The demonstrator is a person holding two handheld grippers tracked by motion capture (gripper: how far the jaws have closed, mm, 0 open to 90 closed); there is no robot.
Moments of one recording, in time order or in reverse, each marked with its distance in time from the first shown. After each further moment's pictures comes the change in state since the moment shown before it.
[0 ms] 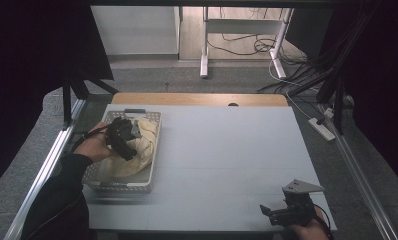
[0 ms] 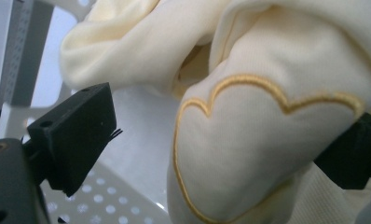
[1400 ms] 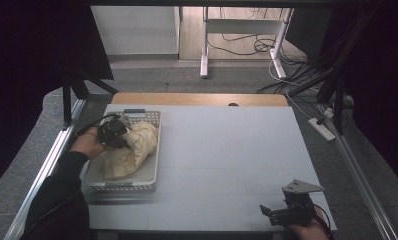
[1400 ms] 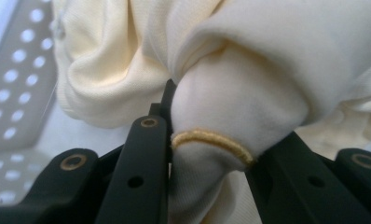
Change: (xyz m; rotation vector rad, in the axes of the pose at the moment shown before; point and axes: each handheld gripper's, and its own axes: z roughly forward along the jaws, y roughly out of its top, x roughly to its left) left arm 0.028 -0.033 0.003 -0.062 -0.241 -0.229; right arm 0.000 0.000 0.000 -0.001 0.004 -0.002
